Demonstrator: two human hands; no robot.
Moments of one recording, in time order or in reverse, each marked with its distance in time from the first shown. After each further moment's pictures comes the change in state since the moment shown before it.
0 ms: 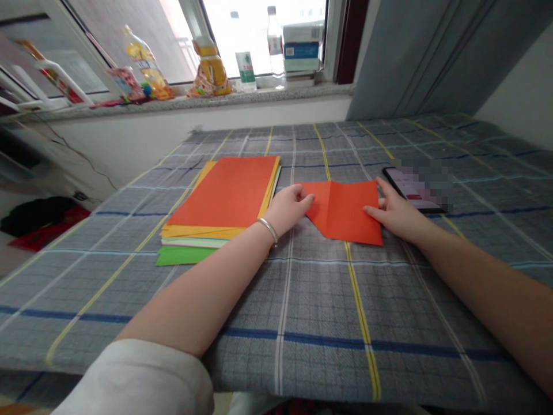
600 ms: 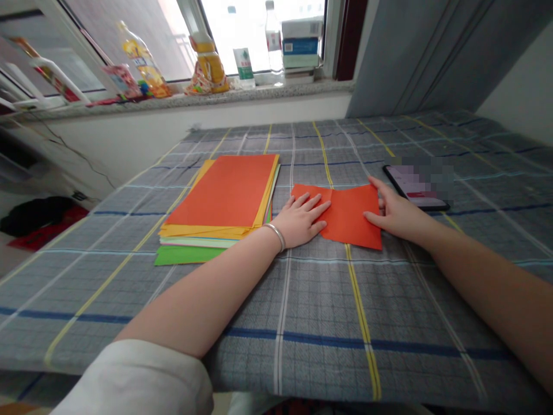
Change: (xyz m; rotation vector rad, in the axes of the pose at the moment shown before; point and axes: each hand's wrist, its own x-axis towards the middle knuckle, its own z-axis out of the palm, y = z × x) left_hand -0.012 -0.004 0.018 0.682 -0.364 0.314; right_hand -0.006 -0.004 -0.008 -0.416 -0.068 -0.206
